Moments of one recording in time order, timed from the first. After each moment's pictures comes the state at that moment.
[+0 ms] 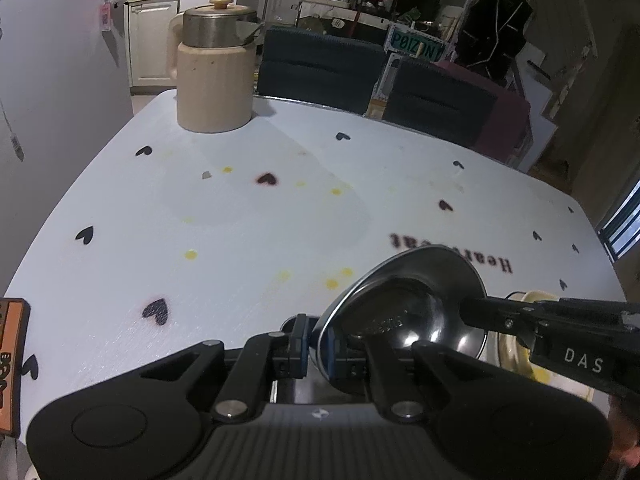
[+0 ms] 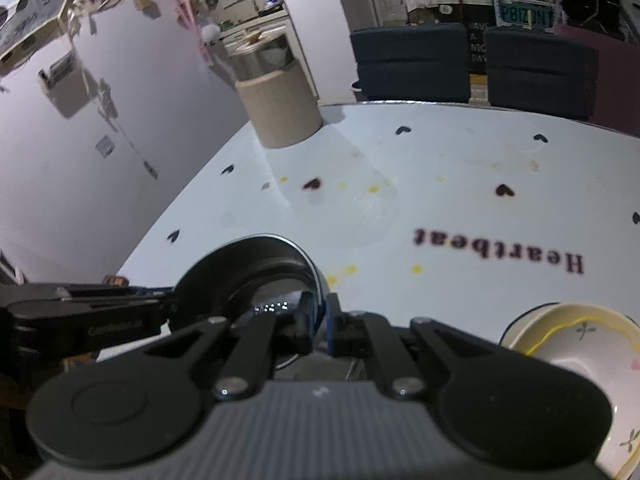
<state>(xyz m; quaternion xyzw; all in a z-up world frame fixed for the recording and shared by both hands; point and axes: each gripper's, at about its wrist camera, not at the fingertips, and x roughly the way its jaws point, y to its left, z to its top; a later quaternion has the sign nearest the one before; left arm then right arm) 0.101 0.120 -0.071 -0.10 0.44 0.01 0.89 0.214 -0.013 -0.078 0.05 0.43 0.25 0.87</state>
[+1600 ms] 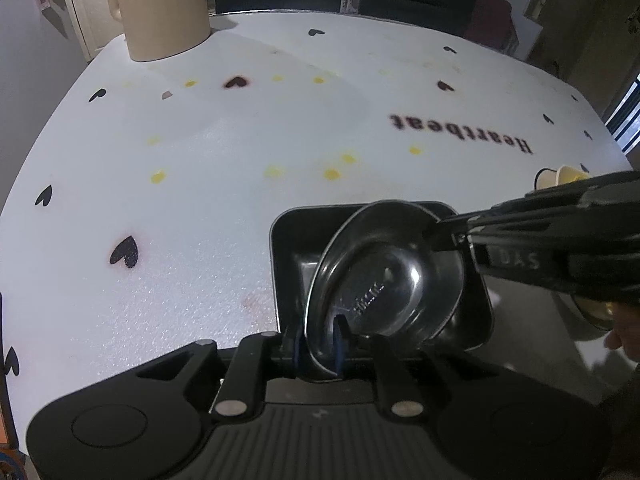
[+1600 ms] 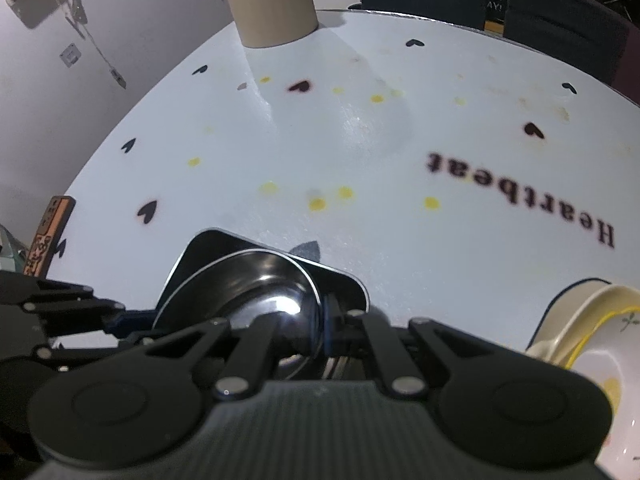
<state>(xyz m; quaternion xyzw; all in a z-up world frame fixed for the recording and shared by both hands) 0.112 0.106 -0.138 -0.03 0.54 -0.04 0.84 0.243 0.033 -0.138 -0.04 0.52 0.23 0.82</state>
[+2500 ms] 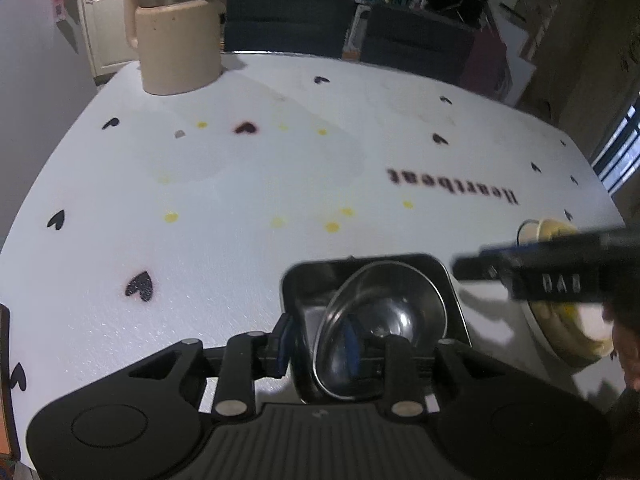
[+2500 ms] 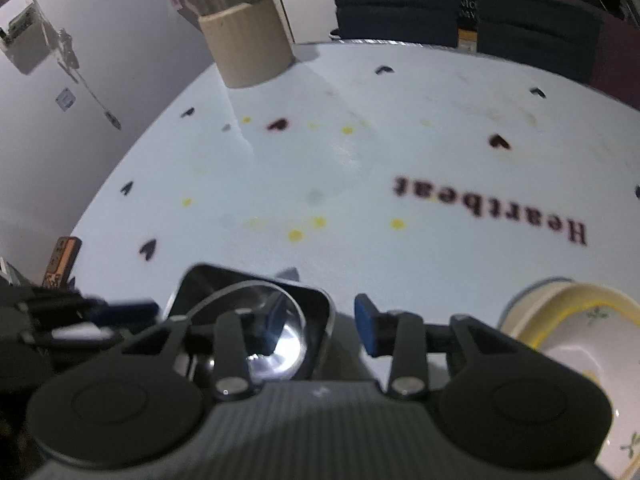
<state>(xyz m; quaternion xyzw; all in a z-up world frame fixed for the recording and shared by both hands) 0.109 0.122 -0.110 -0.06 0.49 -0.04 0.87 0.241 -0.004 -0.118 0.00 0.50 0.21 0.84</state>
